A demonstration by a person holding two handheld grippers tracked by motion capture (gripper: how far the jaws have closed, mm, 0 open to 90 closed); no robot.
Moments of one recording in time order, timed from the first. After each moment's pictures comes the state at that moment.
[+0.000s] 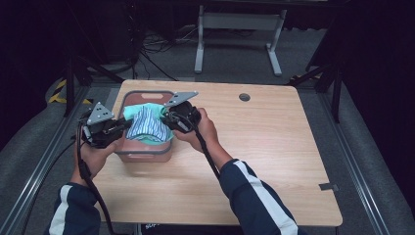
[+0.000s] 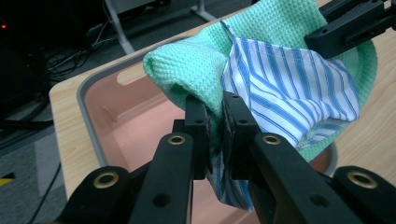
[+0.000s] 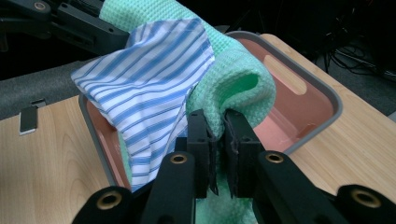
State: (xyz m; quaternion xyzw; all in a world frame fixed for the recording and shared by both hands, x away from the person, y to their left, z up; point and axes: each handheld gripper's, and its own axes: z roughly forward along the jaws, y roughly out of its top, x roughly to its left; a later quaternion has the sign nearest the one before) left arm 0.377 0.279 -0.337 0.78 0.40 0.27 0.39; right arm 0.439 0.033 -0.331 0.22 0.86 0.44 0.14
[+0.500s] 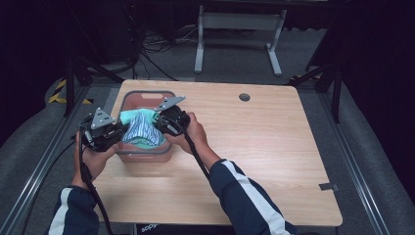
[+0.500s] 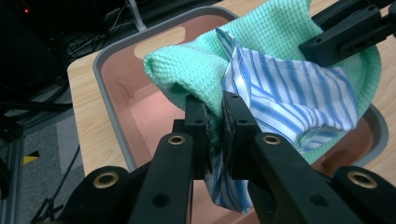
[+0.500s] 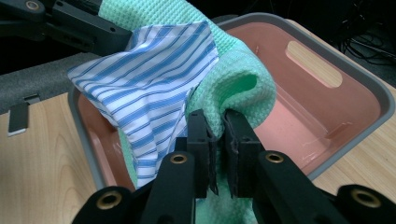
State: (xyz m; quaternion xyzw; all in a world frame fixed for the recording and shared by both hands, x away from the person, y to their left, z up) left arm 0.380 0.285 -0.358 0.78 0.43 0.28 0.36; right arm 0.450 0.061 -0.361 0.23 0.86 0.43 0.13
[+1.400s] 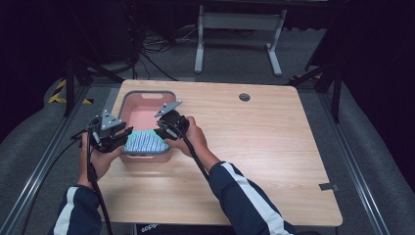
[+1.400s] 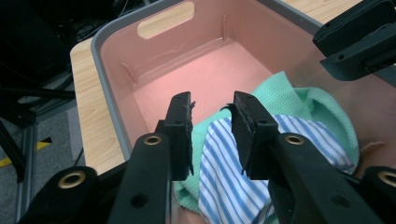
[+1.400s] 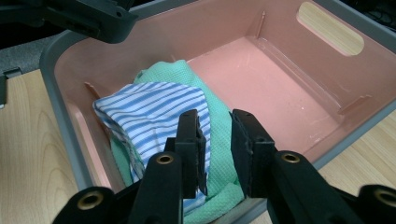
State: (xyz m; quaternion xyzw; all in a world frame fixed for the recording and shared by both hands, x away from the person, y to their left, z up) left arm 0.388 0.278 -0.375 0.78 0.44 0.29 0.33; right arm 0.453 0.063 -0.382 0.23 0.88 0.40 0.12
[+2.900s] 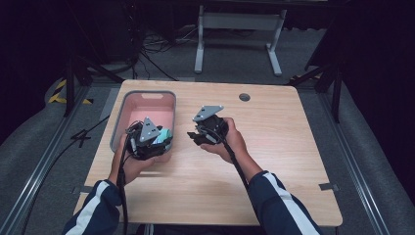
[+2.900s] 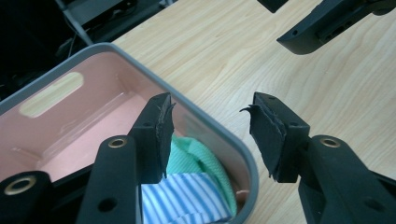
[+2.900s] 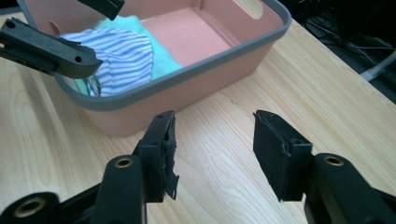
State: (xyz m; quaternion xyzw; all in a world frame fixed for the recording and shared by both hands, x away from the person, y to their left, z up) left arm 0.373 0.184 -0.372 0.83 0.31 0.26 0.37; right arm 0.426 -0.042 -0.361 0.23 0.88 0.37 0.19
